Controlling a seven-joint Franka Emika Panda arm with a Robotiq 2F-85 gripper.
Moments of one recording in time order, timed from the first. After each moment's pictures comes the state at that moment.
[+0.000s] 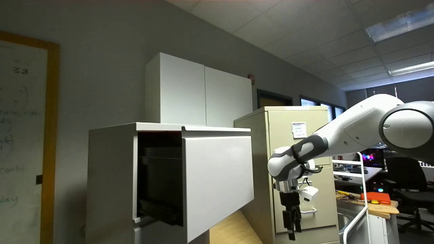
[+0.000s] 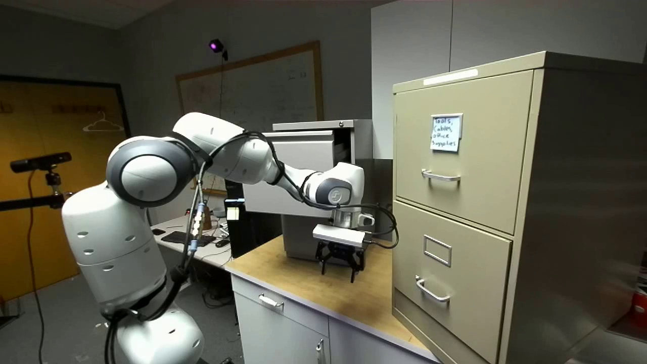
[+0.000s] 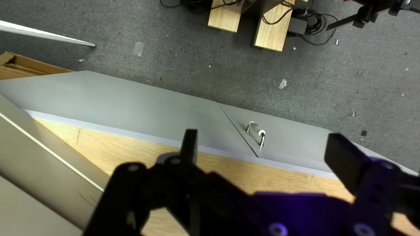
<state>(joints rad) -0.08 -0.13 -0.31 -2.19 -0.04 1.90 -0.59</state>
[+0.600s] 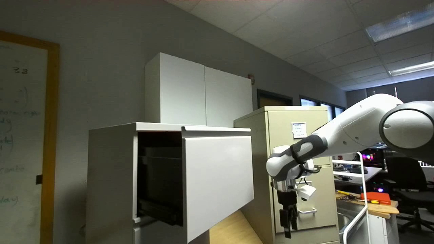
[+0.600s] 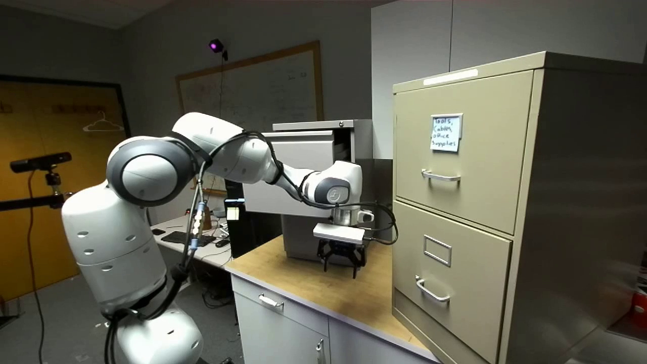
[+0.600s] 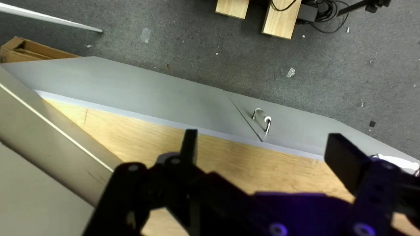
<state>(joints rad) -0.10 -0.13 -0.28 -2.19 -0.04 1.96 -0.58</state>
